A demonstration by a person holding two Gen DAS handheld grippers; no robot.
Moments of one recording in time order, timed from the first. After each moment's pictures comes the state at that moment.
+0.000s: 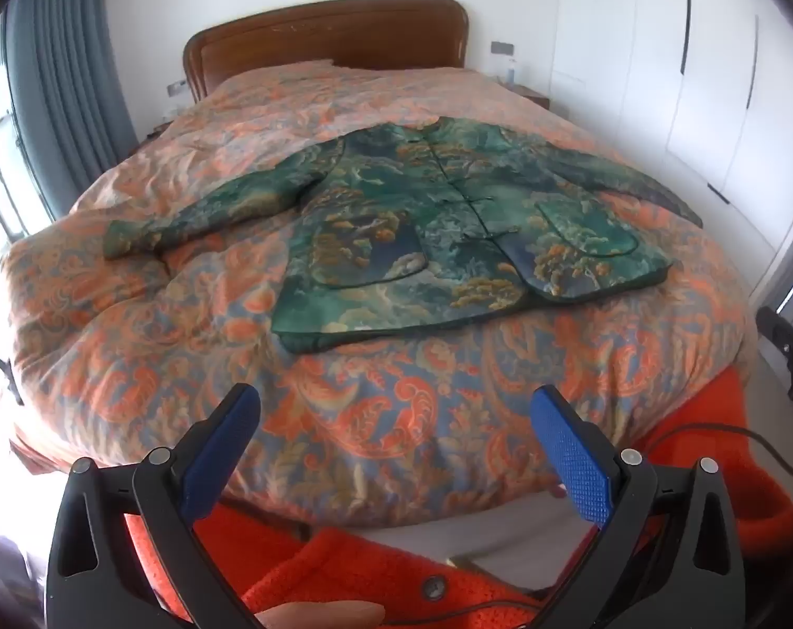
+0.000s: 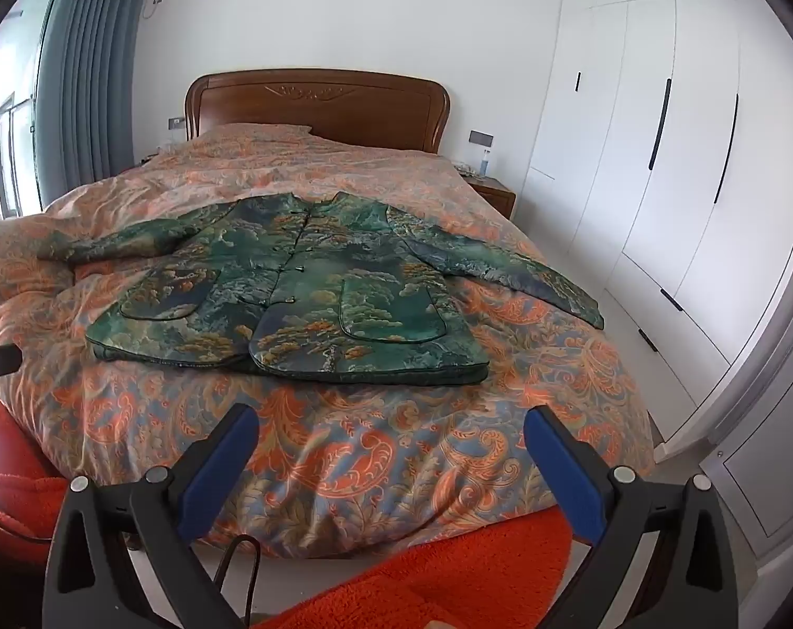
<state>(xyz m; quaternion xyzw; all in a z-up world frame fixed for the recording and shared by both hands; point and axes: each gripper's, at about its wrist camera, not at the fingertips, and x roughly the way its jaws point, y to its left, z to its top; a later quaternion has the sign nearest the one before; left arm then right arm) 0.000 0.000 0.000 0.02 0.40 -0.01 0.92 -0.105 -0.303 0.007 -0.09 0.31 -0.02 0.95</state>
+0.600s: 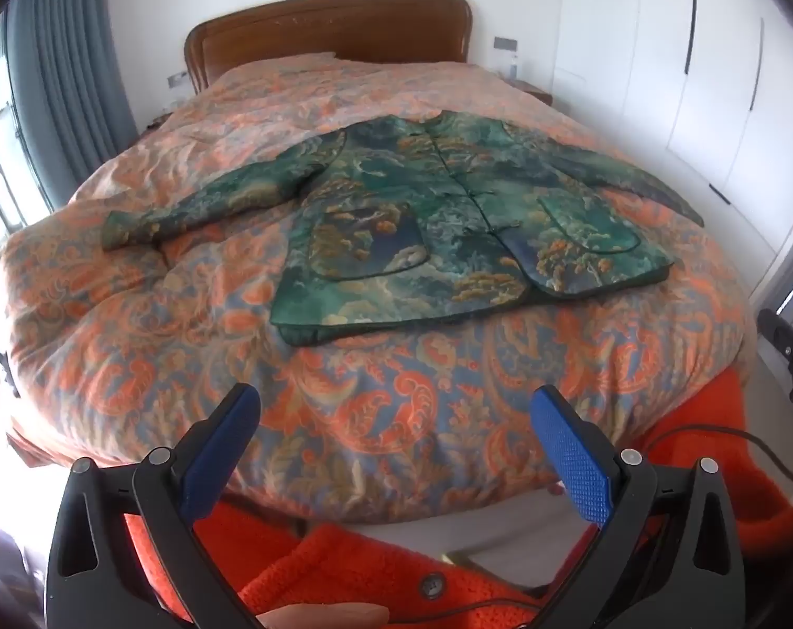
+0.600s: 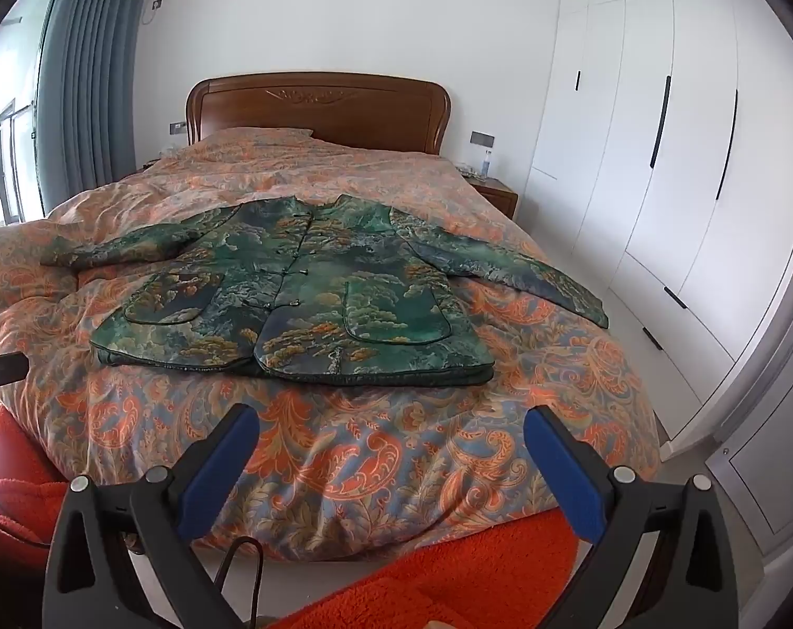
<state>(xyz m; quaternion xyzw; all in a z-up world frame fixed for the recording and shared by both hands) 0.000 0.004 -0.005 0.01 0.40 -0.01 0.92 -0.108 -0.301 0.009 -0.07 0.30 -0.01 0.95</state>
